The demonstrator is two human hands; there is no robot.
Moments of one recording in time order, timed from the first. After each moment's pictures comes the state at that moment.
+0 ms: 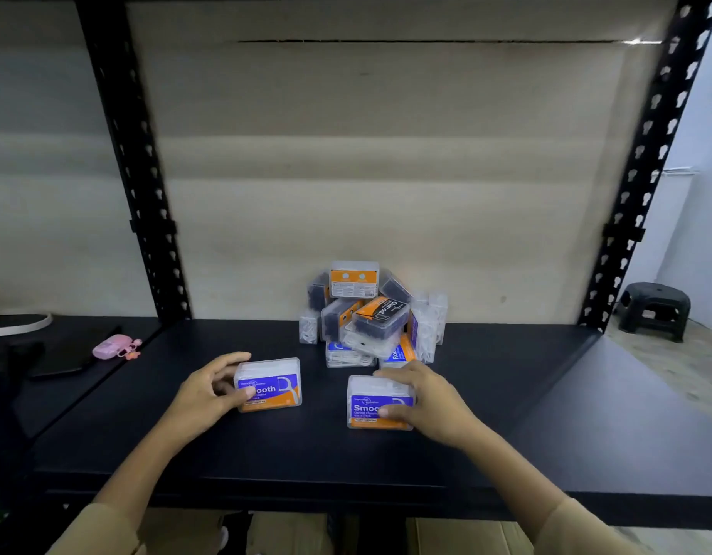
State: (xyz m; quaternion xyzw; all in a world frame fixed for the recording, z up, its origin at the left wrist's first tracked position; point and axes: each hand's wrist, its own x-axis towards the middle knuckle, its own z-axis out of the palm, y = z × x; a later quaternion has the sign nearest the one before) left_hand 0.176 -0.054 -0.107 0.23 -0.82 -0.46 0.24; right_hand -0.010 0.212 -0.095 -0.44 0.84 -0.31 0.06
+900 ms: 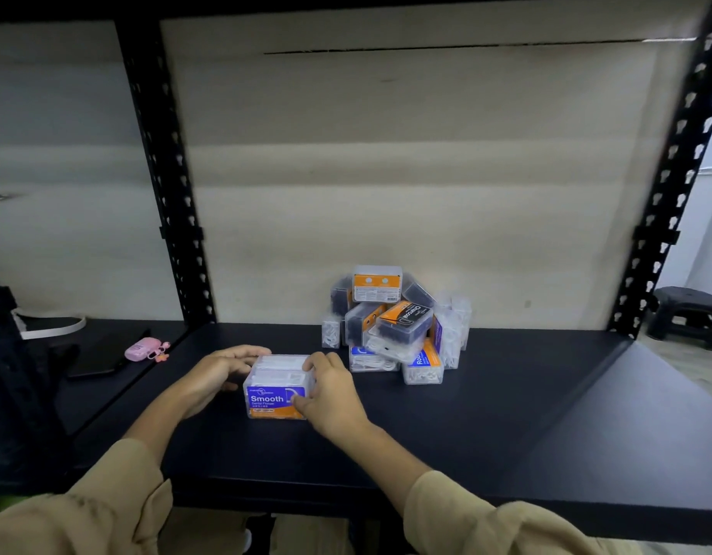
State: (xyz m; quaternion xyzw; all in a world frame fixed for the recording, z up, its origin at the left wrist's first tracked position) left_hand 0.168 -0.103 -0.083 0.27 -0.79 -0.54 0.13; right_hand 0.073 0.080 -0.093 -0.44 0.80 -0.41 0.06
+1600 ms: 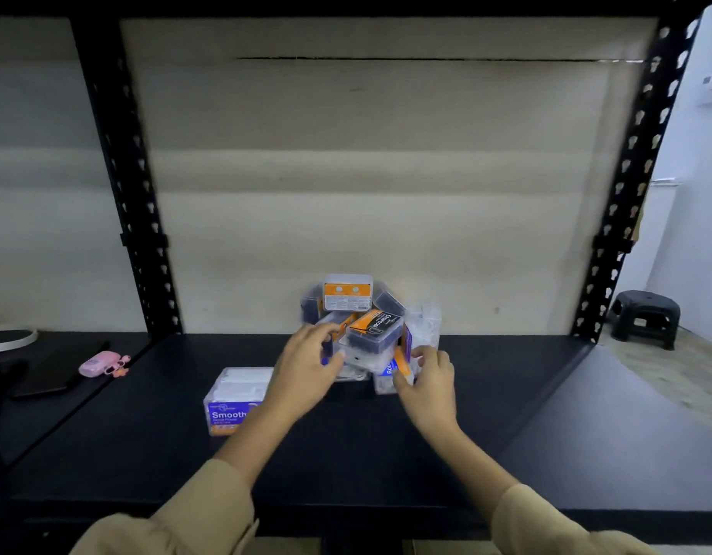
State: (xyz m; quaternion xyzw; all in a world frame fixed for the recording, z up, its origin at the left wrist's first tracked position) left_hand 0.077 0.032 -0.066 0.15 -0.89 -0.28 0.34; right_hand -0.032 0.178 -0.108 -0.23 0.84 -0.48 -0.11
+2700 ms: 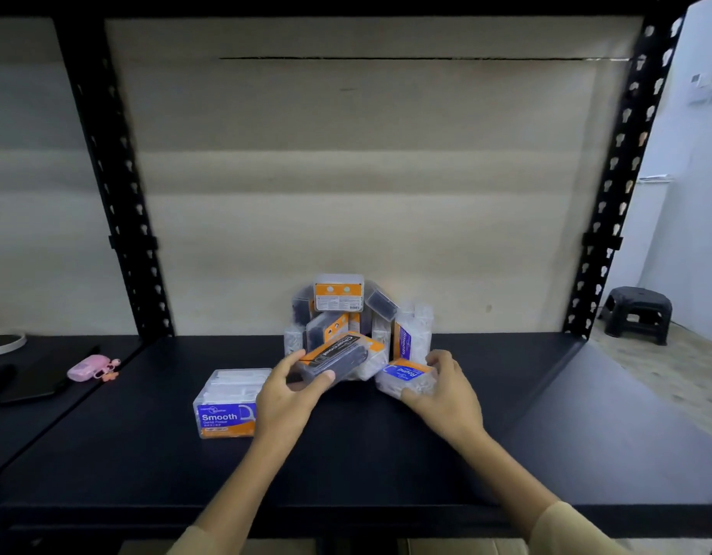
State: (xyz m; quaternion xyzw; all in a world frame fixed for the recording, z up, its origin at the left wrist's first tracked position) left_hand 0.095 0.053 -0.094 0.27 -0.73 -0.52 0.35; right_hand -0.041 0.222 -0.104 -0.24 0.87 -0.42 -0.06
